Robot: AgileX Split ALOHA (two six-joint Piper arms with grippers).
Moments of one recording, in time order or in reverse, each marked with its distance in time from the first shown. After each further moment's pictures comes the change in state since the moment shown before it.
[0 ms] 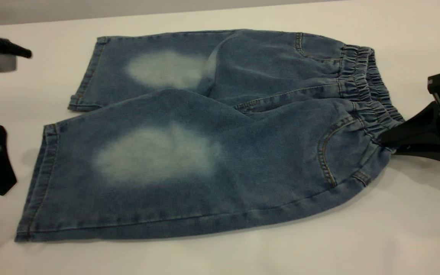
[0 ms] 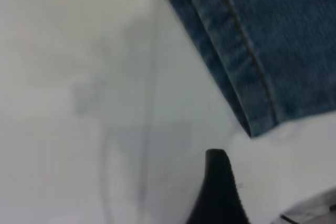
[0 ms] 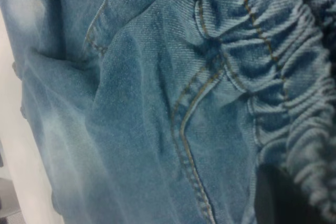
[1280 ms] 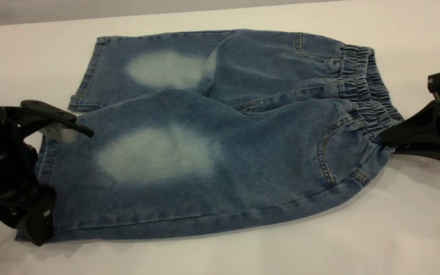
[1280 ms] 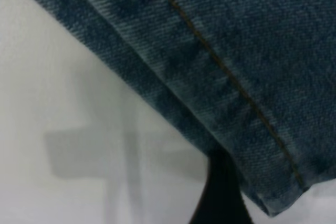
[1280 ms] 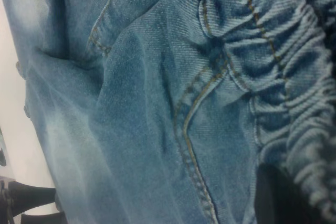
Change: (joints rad) left arm -0.114 0.302 -0.003 0.054 -0.156 -0.006; right arm 0.000 0.000 0.000 0.000 0.008 0.000
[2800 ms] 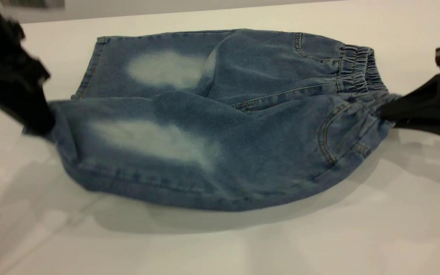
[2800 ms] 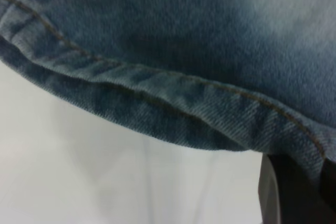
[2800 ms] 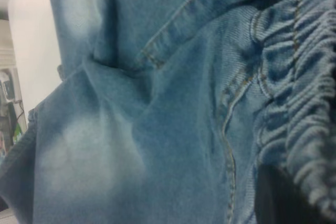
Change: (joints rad) left arm 0.001 -0.323 -0.217 -0.207 0.317 0.076; right arm 0.000 -0.096 0.000 -0.002 0.052 0.000
